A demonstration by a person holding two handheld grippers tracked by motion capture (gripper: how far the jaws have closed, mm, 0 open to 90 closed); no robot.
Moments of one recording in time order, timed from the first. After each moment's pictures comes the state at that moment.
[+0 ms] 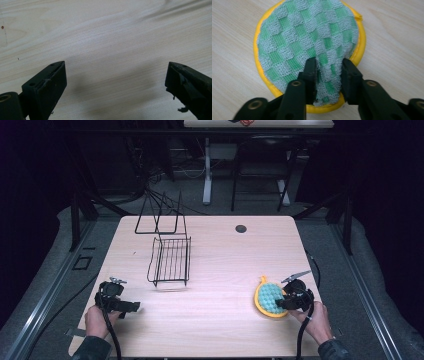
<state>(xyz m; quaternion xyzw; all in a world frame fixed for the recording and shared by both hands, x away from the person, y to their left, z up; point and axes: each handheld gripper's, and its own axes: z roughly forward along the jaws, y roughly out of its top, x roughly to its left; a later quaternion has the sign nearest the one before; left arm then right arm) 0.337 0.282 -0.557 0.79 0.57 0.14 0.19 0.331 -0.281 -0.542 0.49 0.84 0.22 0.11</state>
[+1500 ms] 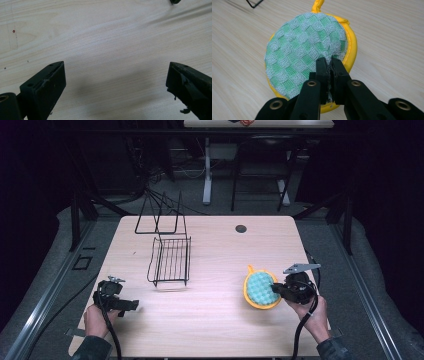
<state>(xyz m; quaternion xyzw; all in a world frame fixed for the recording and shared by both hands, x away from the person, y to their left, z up) 0.339 0.284 -0.555 0.78 0.57 0.16 0.19 0.321 -0.263 -0.487 0.46 0.81 0.34 0.14</state>
